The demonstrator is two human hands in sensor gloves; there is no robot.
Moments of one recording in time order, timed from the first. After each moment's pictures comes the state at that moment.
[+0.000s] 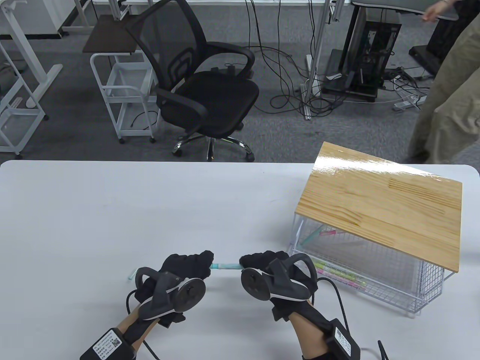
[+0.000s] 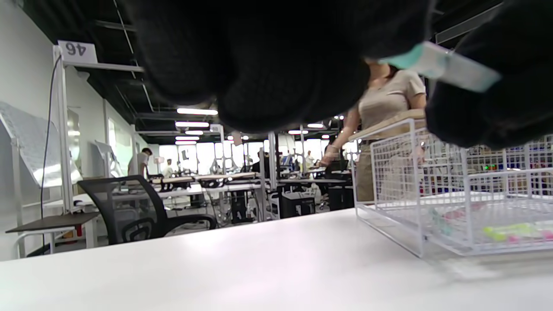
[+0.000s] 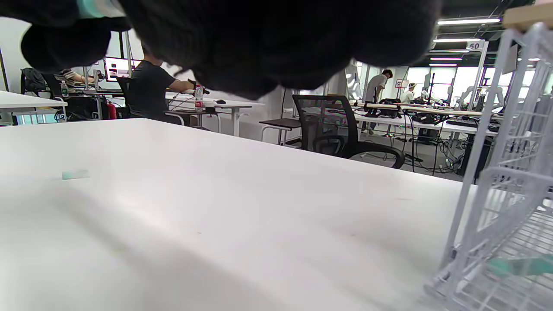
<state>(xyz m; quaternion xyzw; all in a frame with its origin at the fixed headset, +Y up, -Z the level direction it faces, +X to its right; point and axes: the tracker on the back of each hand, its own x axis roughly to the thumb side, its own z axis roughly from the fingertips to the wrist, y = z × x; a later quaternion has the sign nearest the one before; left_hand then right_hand) -0.164 -0.663 -0.268 0.14 -0.23 -0.01 0.96 0.041 -0.659 -0.282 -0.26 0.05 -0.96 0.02</state>
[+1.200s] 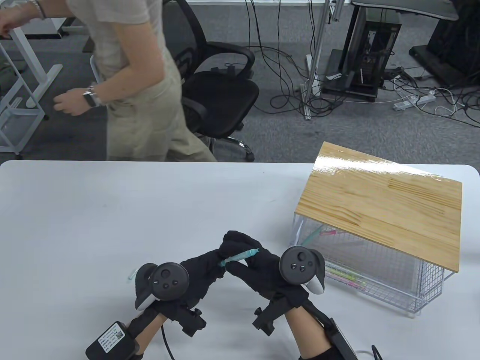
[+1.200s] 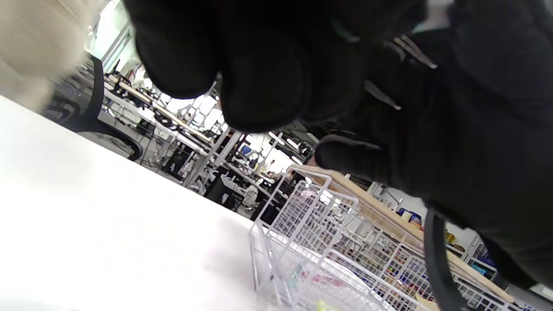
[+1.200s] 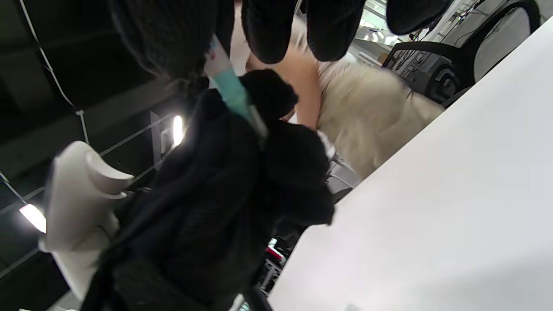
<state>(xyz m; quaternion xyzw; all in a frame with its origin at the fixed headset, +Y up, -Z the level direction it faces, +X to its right) -0.168 -0.669 -0.282 0.05 -0.26 0.32 0.91 0.059 -0.661 -0.291 -0.29 0.01 -0.81 -0.51</state>
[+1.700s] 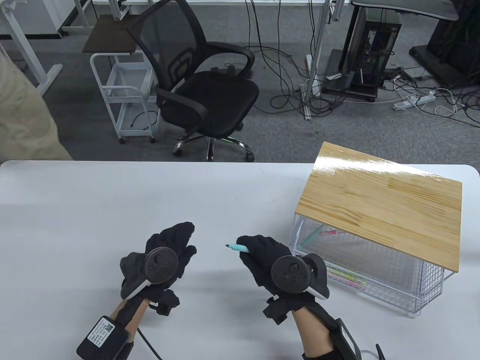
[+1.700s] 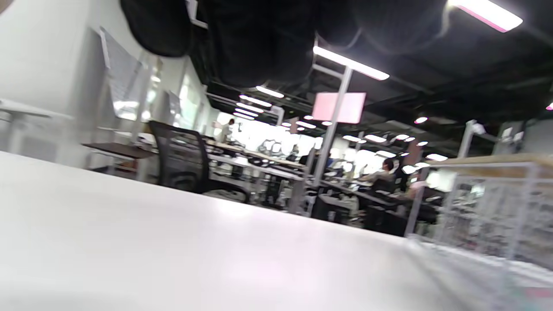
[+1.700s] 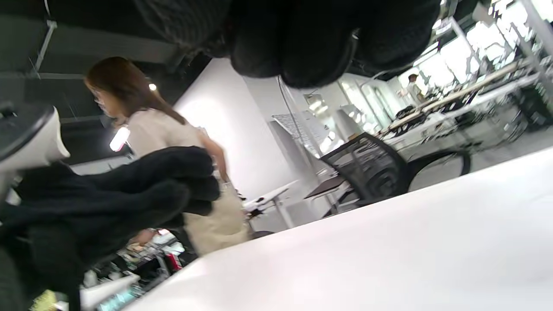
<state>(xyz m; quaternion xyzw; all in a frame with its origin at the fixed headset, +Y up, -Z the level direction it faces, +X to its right) -0.222 -0.674 -0.317 0.08 -0.10 0.12 0.98 0.072 -0.651 -0.288 -0.24 0.13 -0.93 -0.25</state>
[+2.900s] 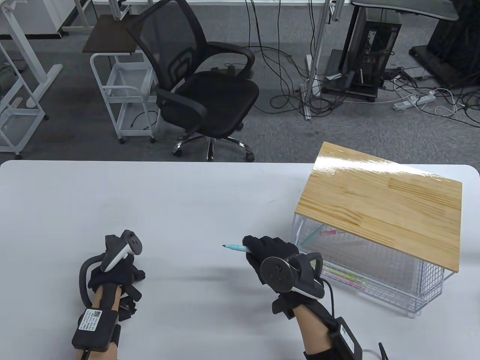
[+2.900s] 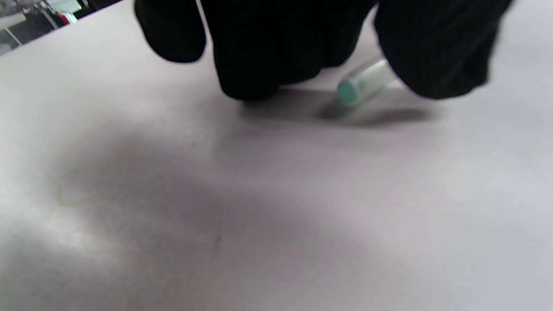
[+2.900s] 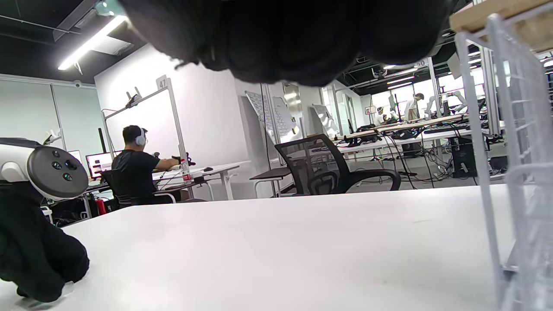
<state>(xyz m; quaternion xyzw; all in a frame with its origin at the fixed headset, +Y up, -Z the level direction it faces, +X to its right) -0.320 -0.765 -0.366 -0.30 0.20 -0.05 0.93 0.070 -0.657 -0.293 -0.21 0.12 -0.96 -0.12</state>
